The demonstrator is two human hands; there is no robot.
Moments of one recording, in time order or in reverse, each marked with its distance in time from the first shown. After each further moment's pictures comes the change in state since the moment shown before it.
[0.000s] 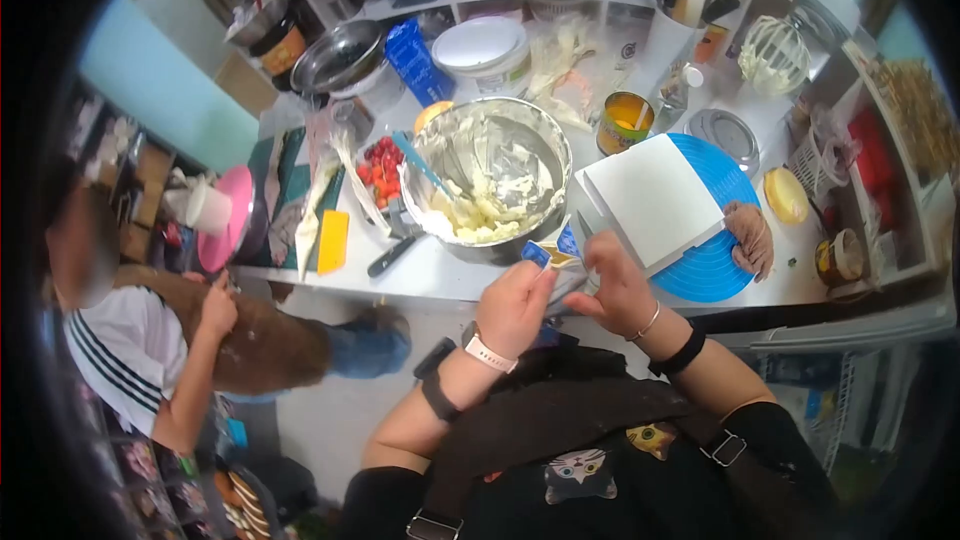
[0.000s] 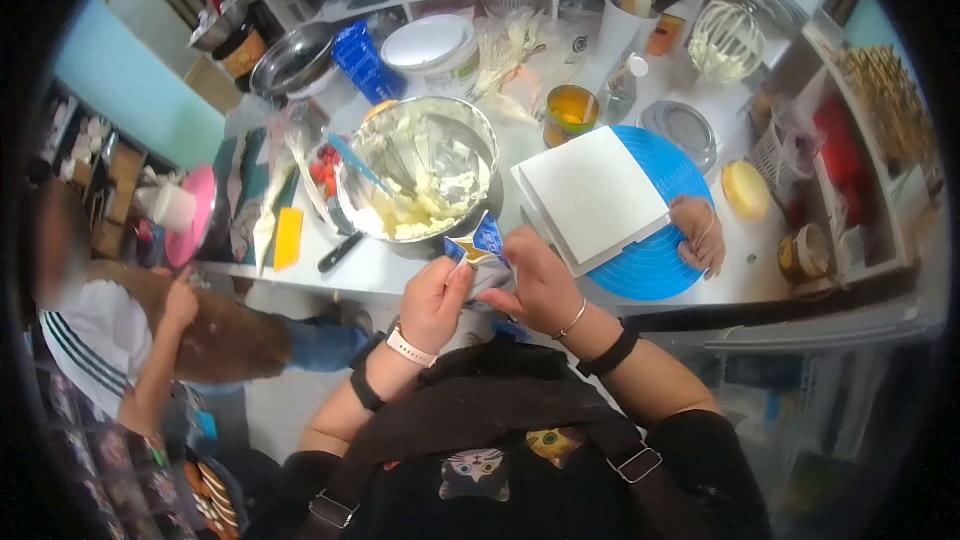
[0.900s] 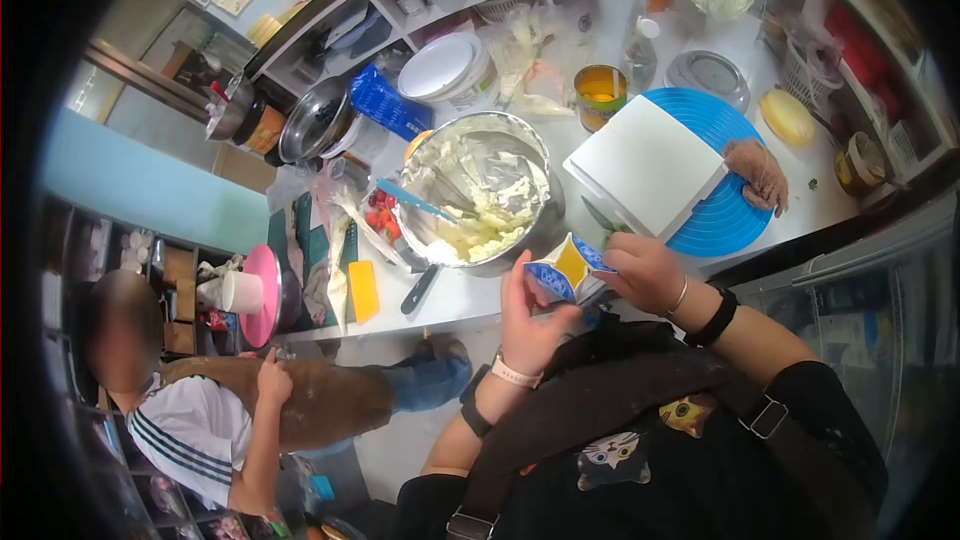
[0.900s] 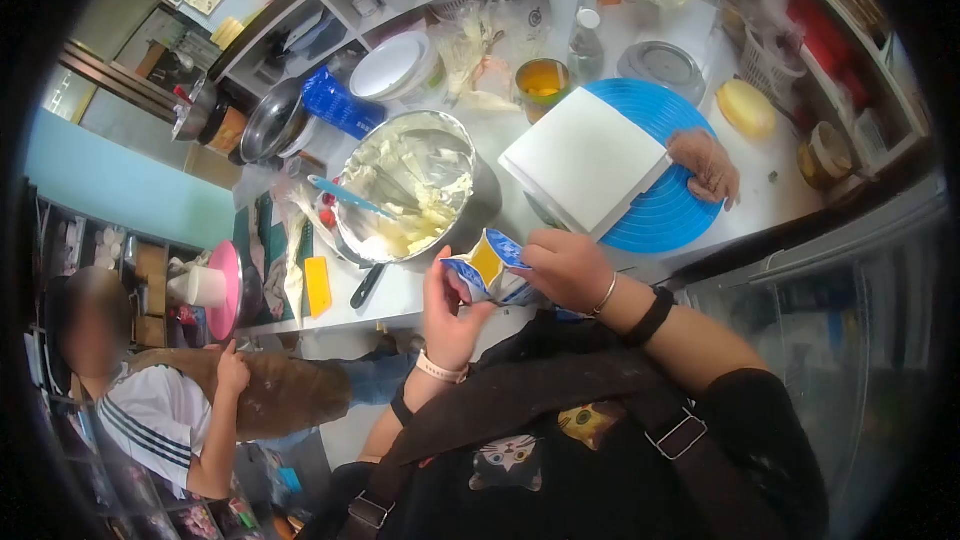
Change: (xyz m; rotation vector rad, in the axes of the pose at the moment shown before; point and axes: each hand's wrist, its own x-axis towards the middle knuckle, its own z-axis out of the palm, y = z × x) left_hand -0.022 -0.018 0.009 -0.289 0.008 -0.172; right_hand -0.026 0.001 -0.013 -0.128 0.003 -0.059
